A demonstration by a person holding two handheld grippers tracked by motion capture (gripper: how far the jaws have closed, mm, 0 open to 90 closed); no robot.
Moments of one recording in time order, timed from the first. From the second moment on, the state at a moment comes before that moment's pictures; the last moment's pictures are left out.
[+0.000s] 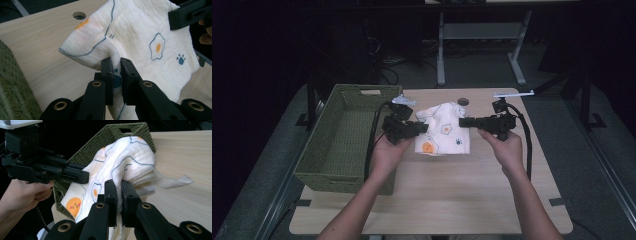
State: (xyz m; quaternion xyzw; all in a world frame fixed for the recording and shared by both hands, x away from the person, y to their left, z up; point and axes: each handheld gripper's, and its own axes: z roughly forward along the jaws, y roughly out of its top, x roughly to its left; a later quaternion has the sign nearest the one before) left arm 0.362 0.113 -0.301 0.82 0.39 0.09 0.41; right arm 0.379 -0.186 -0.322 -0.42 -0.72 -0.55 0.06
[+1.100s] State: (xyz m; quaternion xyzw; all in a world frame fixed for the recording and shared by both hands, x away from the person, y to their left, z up) left arm 0.367 0.184 -0.278 0.81 0.40 0.11 0.42; right arm 0.400 -0.113 -0.295 -0.39 -0.74 -0.55 0.06
